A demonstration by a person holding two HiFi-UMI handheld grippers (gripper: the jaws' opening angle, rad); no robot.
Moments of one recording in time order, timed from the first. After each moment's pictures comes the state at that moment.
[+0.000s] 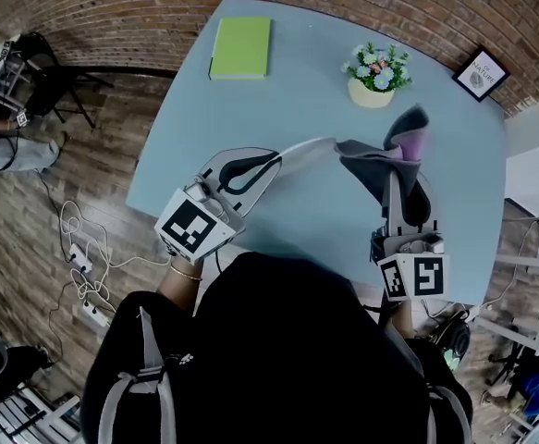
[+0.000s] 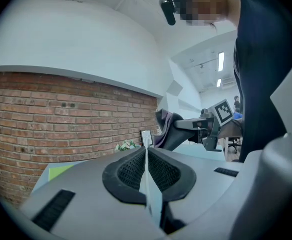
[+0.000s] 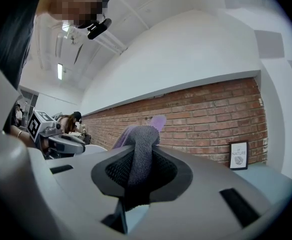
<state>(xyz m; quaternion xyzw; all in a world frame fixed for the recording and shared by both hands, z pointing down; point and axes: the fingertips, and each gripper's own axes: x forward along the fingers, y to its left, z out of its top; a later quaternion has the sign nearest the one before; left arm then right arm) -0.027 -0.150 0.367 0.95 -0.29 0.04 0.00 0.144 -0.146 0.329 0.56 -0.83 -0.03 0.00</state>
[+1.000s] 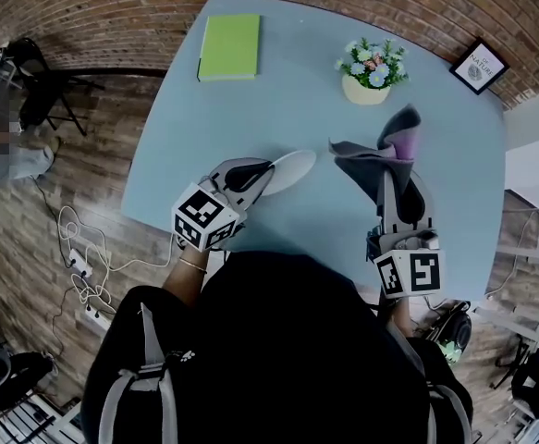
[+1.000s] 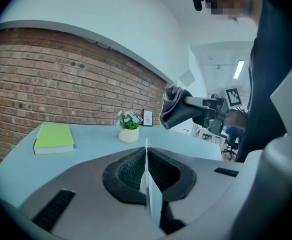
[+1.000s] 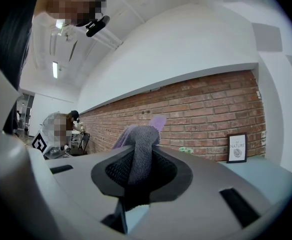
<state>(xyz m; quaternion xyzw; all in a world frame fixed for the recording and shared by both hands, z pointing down) -0.022 -0.180 0.477 0.95 -0.27 0.10 0.12 0.152 -0.164 0.352 0.57 -0.82 0.00 0.02</state>
